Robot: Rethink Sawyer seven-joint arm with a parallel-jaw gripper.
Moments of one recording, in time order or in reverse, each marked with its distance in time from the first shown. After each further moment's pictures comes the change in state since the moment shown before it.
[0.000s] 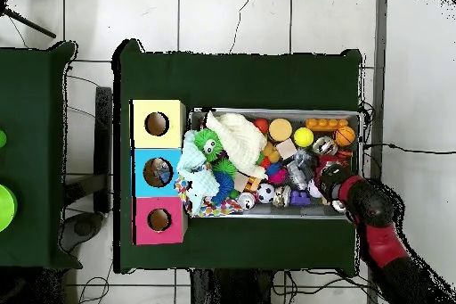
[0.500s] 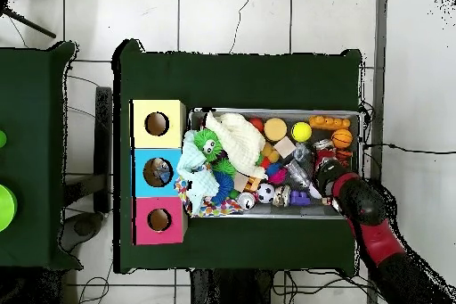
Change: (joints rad) arm 0.036 -0.015 0.009 0.013 -0.051 -0.121 0.000
